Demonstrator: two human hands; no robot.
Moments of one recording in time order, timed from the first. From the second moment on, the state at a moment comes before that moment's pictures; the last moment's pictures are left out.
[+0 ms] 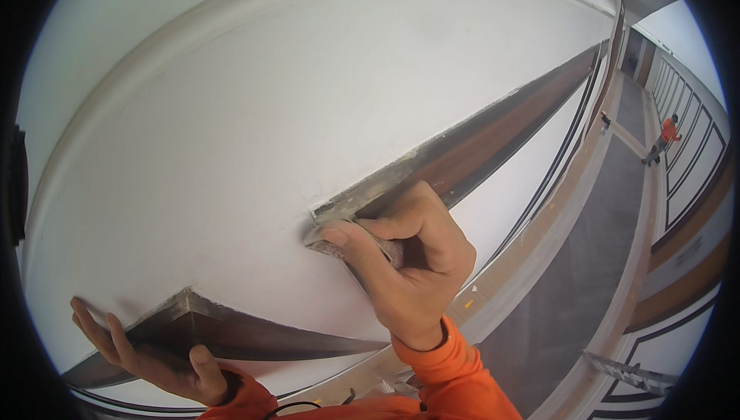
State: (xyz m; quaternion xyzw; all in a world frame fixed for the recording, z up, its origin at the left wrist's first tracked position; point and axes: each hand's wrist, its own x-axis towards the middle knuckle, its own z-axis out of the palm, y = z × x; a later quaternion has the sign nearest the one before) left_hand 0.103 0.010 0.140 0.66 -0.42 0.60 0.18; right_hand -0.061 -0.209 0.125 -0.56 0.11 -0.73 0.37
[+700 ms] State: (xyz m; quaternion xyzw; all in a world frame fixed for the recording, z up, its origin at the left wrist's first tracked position) left_hand 0.098 -0.013 0.150 0.65 -0.41 0.59 0.25; right_hand -0.056 -0.212 0.139 -0.57 0.13 -0.73 0.36
